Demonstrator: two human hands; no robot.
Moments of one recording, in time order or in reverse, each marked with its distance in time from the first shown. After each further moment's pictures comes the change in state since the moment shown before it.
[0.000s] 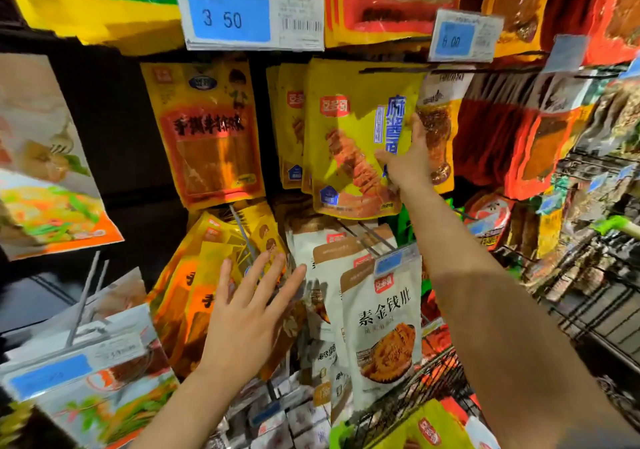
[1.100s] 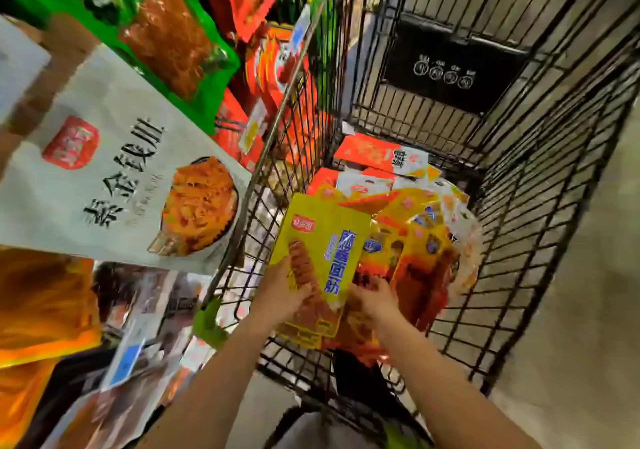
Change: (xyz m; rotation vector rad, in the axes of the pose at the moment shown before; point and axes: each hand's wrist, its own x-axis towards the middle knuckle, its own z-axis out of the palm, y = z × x) left_hand -0.090 0.286 0.160 -0.771 -1.423 -0.084; right_hand -0.421 0.366 -0.124 0.264 0.361 1.414
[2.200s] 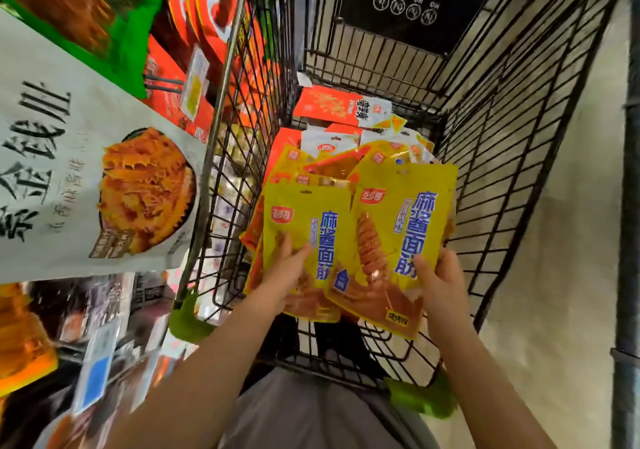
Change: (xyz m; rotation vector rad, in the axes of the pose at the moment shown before) left_hand 0.026 0.003 0.042 -0.622 -0.366 -0.189; right_hand -0.098 -0.018 -0.065 0.188 0.393 -0.277
